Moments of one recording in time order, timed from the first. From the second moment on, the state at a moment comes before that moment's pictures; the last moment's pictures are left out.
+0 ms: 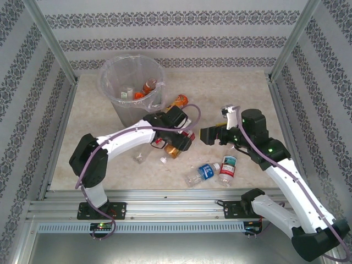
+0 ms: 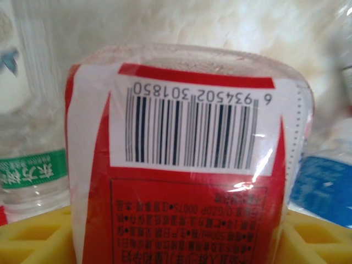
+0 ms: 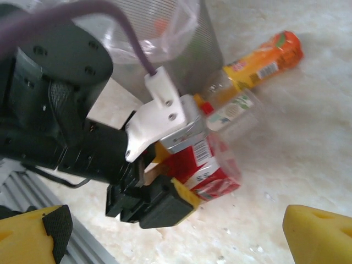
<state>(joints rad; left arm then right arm) -0.77 1.76 1.40 -0.71 0.13 -0.20 0.39 0.86 0.93 -0.59 -0.44 0.33</state>
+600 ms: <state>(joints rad) -0.66 1.73 1.96 -0.89 0.17 -0.22 0.39 0.77 1.01 -0.41 -0.61 0.36</state>
